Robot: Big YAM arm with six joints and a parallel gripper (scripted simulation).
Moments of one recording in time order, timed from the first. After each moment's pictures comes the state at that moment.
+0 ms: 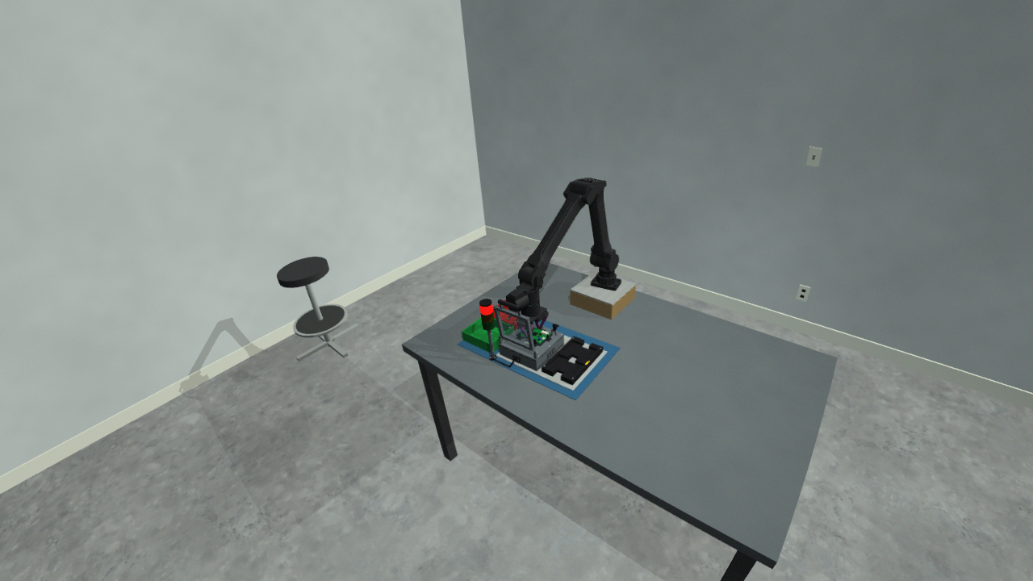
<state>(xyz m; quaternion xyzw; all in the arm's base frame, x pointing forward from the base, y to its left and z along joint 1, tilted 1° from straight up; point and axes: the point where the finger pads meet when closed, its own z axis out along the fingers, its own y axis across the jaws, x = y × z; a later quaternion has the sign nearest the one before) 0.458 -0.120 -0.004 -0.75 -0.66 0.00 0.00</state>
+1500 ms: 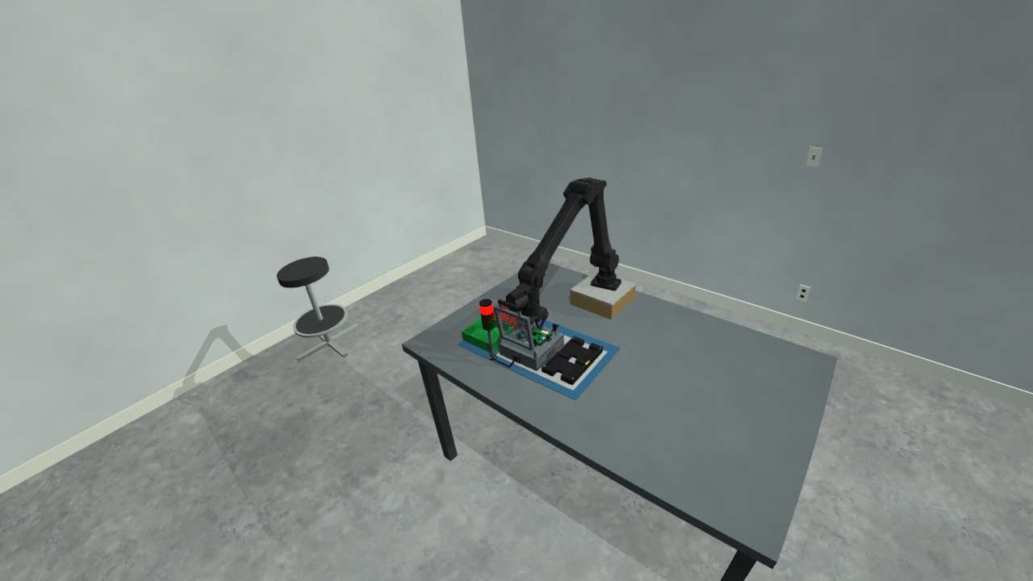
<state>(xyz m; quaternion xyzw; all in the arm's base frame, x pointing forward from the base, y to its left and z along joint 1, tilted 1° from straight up) 0.458 -0.121 -0.003 -0.75 -0.66 0.00 0.01</state>
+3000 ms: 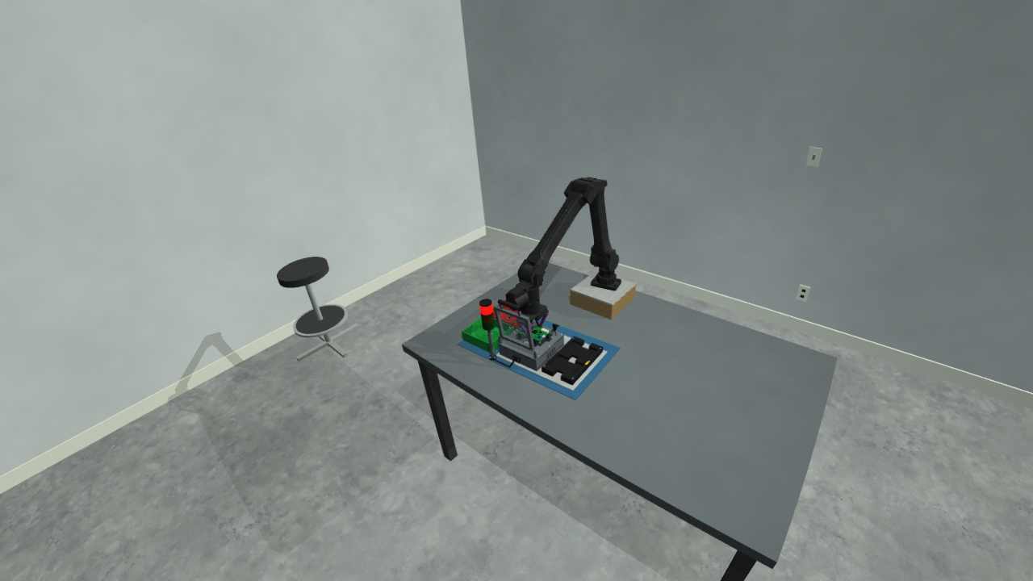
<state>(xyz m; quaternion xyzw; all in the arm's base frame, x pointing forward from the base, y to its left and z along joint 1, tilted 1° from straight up) 0.457 -0.120 0.005 -0.75 -0.66 0.00 0.01</state>
